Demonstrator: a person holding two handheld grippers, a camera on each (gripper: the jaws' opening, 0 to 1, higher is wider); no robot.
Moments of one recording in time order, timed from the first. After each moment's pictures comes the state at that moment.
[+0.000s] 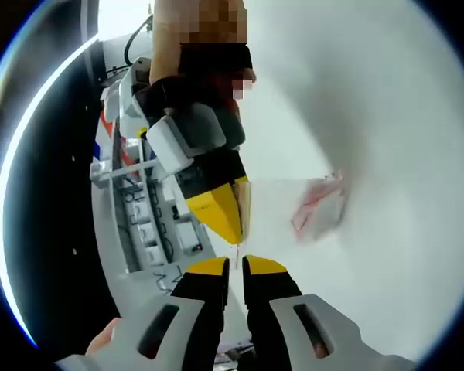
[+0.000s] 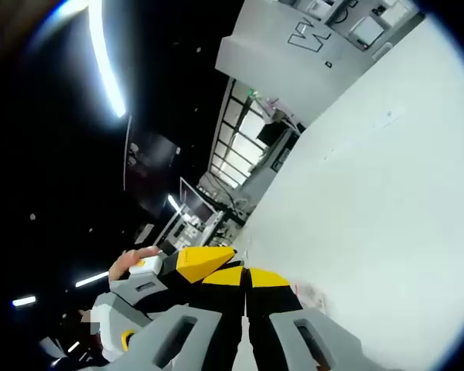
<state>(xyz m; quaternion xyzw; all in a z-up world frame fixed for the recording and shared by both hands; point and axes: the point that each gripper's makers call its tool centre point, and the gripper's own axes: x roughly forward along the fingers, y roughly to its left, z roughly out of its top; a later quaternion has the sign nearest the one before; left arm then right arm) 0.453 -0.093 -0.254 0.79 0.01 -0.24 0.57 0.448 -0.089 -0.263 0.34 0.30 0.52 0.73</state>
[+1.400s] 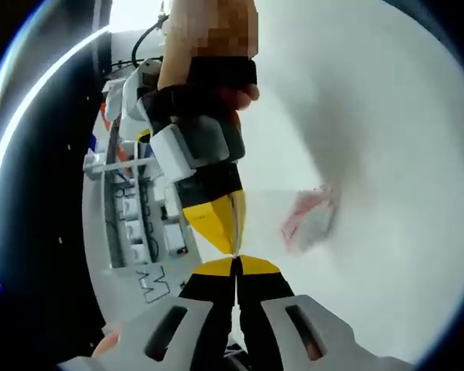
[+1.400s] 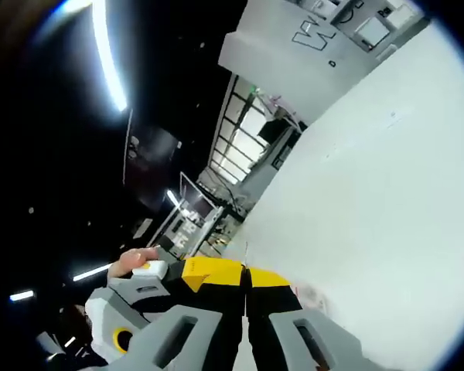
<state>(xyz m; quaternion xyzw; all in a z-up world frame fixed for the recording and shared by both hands) 0.443 -0.091 -0.262 0.75 0.03 -0.27 0.61 0.447 -0.085 -0.262 0.32 0.30 0.53 0.73</state>
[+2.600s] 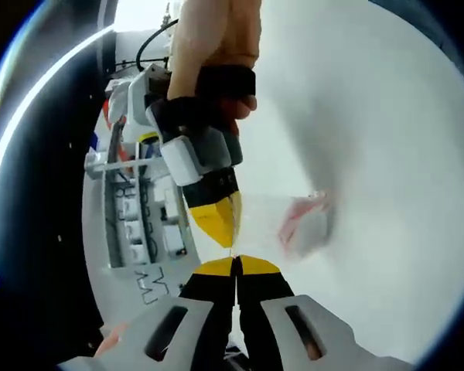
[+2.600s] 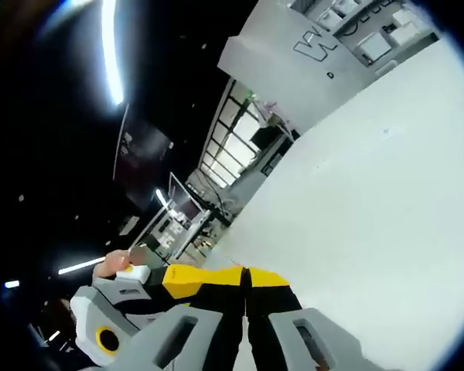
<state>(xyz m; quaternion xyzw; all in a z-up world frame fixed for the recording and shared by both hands) 0.437 -0.096 -0.262 0.74 0.02 -0.27 0.61 0.464 -0.093 -0.268 0.30 0.28 0.50 0.76</state>
